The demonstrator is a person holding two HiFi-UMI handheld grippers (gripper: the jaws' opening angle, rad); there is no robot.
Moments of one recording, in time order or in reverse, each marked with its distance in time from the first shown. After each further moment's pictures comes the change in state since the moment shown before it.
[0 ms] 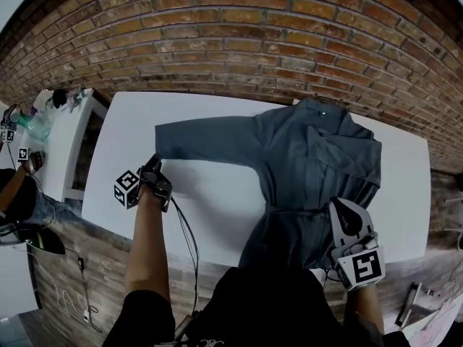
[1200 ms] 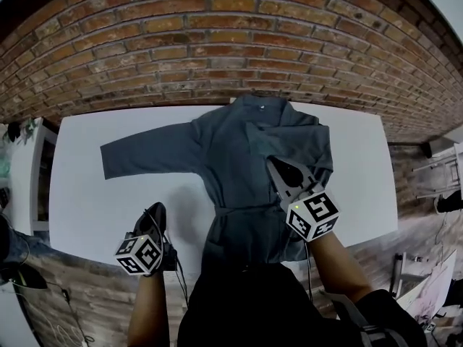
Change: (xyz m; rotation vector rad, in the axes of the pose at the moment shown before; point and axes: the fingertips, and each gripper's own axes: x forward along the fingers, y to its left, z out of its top) left arm -0.083 -0.097 -0.216 0.832 0.226 -0.175; right arm 0.063 -0.054 -0.014 0.220 -0.081 0.029
